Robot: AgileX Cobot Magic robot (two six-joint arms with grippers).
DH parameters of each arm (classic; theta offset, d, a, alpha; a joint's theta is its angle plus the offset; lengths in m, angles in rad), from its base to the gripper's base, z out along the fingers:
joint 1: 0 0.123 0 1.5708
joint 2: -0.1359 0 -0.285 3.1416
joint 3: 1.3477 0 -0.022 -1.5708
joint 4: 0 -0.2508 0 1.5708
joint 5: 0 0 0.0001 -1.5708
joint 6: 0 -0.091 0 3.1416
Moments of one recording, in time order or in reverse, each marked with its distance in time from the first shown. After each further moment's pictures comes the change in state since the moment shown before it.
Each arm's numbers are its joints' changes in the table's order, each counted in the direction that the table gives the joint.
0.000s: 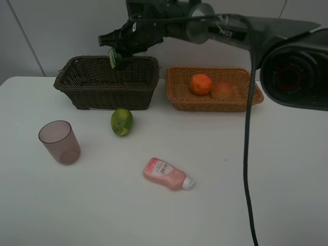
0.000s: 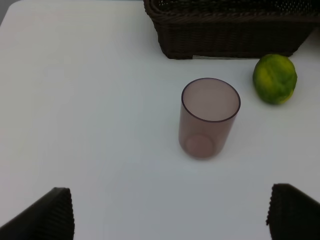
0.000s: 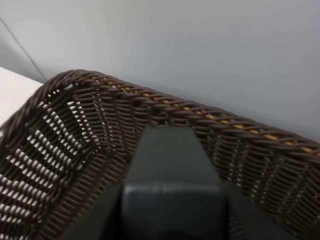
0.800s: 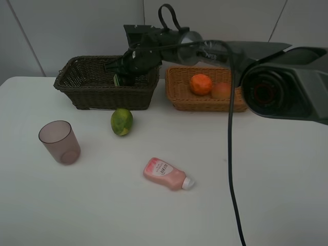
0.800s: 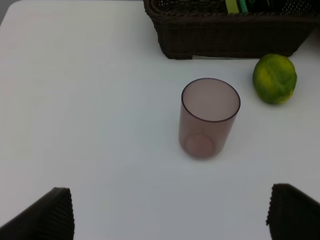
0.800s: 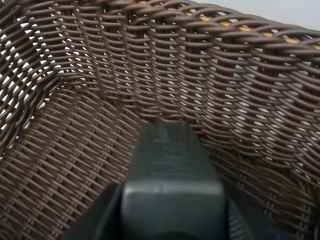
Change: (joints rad) left arm 0.000 0.000 0.000 0.000 0.000 0.000; right arm 0.000 -0.100 0.001 -0.001 0.021 0.000
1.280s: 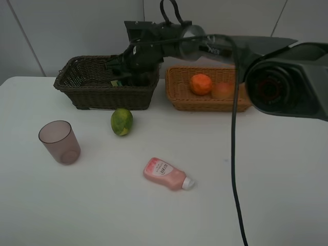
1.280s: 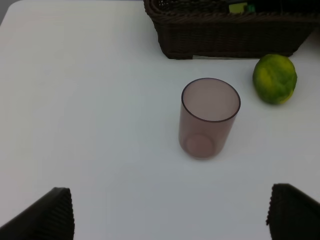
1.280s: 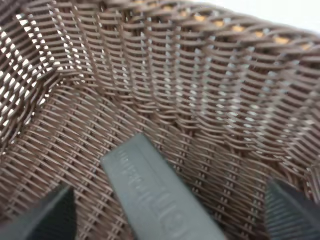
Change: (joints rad) left arm 0.000 0.000 0.000 0.000 0.000 0.000; right arm 0.000 0.038 0.000 0.001 0.067 0.000
